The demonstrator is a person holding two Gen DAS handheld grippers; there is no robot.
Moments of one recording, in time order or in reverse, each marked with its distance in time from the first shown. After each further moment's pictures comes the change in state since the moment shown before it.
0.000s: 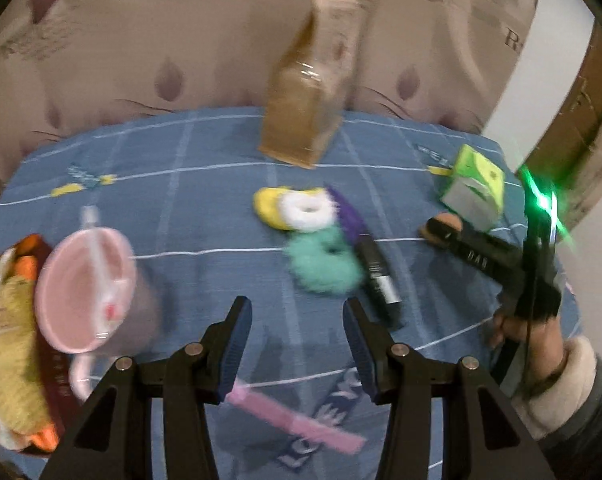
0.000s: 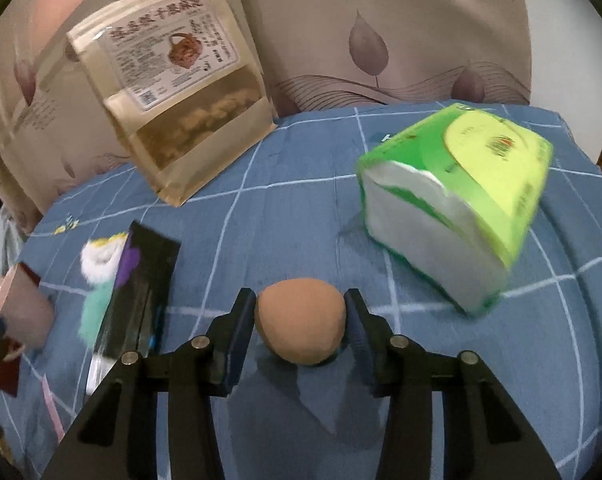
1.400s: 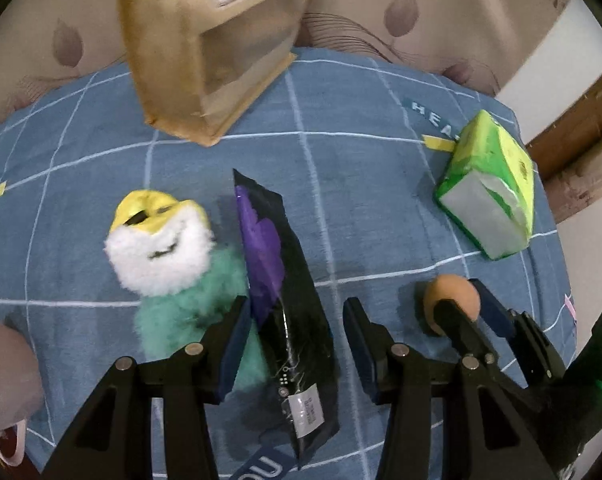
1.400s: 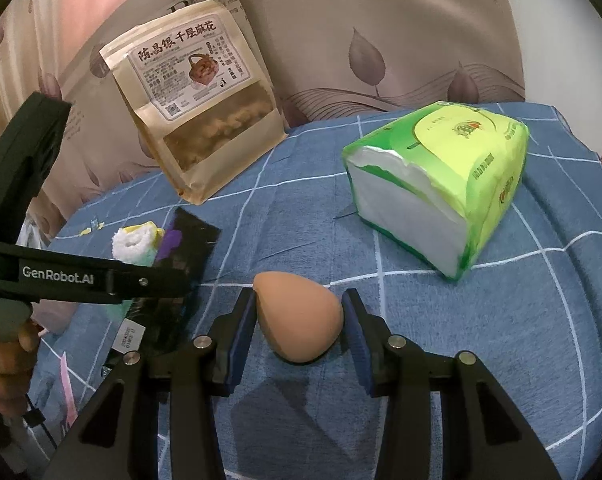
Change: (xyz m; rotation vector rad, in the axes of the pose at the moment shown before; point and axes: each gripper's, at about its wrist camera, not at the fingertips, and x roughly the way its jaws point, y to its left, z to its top) left arm 0.123 -0.069 0.065 -0.006 0.225 -0.024; right arm -0.023 -0.014 -0.020 0.026 -0.059 0.087
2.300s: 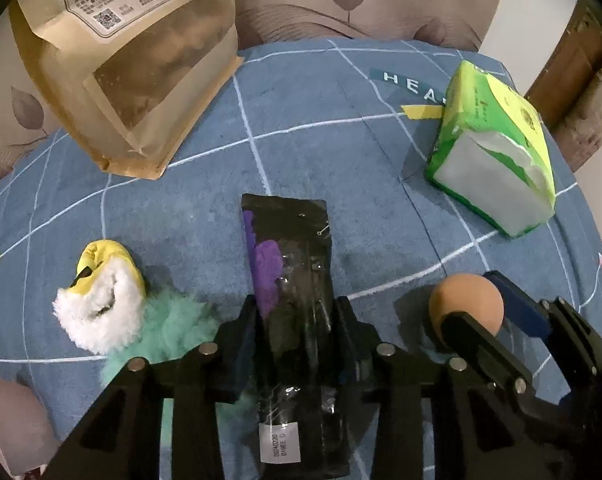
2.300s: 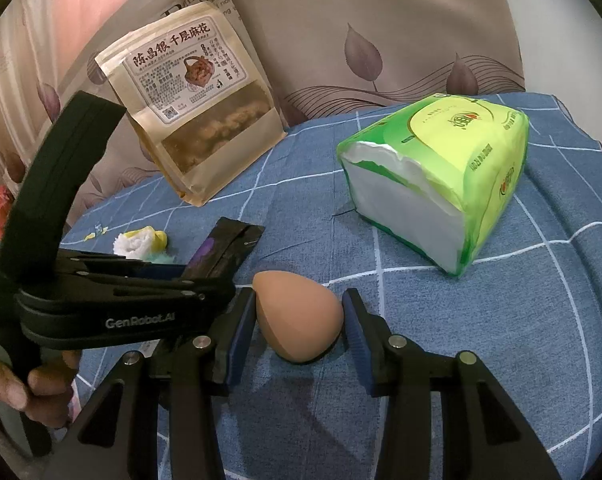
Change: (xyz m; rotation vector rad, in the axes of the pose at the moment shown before) left arm 0.034 -0.039 0.004 0.182 -0.017 0.097; right arm 0.001 -0.006 0.001 0.029 0.003 0.023
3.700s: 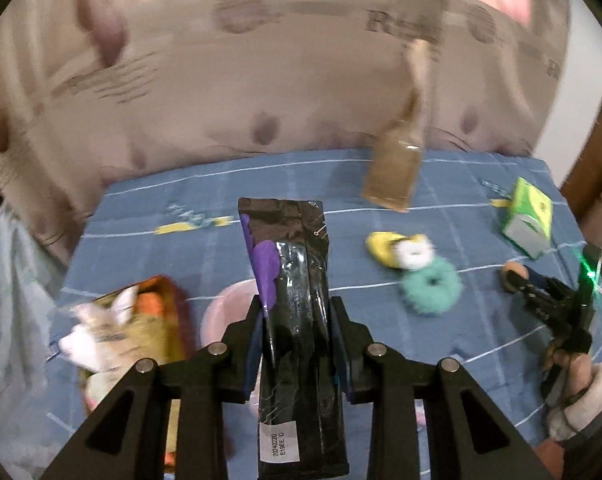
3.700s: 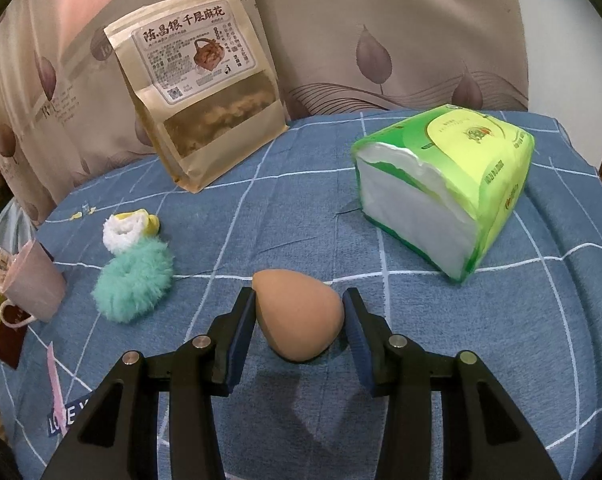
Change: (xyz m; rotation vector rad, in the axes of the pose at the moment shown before) left arm -0.223 0.188 -0.123 -0.208 -0.259 0.218; right arm 0.006 0.014 -0.002 -0.084 0.019 -0.074
